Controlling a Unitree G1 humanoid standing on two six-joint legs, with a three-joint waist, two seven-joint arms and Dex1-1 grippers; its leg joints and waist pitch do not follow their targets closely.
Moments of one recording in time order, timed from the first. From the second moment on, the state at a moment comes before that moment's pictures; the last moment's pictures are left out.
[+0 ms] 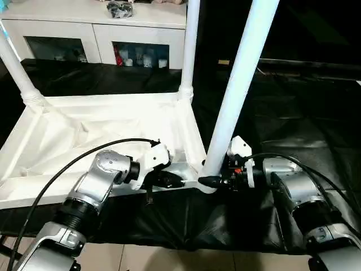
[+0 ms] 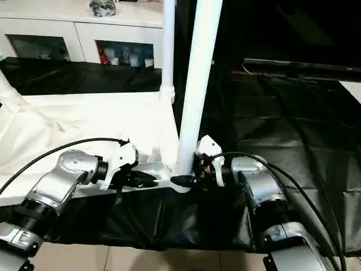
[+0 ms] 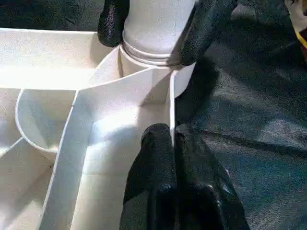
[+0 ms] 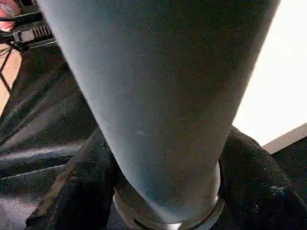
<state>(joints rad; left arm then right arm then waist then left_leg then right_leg) -0.52 0.37 -0.29 0.45 0.00 0.16 -1.24 -0.54 -0.31 0.16 0.64 0.09 0.10 1.25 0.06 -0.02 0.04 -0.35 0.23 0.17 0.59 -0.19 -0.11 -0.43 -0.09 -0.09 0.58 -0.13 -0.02</state>
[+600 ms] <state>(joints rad) -0.62 0.16 -0.23 0.59 0.10 0.25 -0.78 -0.62 -0.06 -0.04 0.80 0.07 0.11 0.49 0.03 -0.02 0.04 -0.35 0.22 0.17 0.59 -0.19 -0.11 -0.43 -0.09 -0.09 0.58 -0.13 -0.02</state>
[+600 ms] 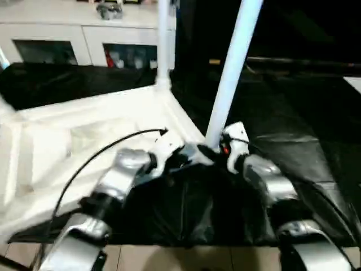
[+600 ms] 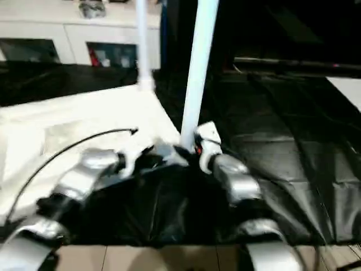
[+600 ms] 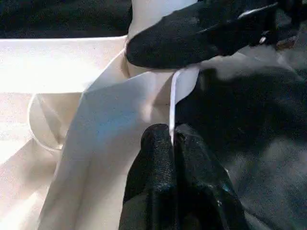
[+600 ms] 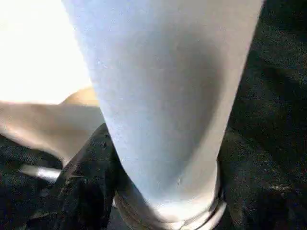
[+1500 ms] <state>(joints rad) -0.53 0.33 -0.26 0.45 0.03 0.20 -1.15 -0.55 -0.27 0.13 0.67 0.09 0.08 1.12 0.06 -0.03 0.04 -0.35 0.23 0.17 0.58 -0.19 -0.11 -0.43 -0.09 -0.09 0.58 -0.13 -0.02</state>
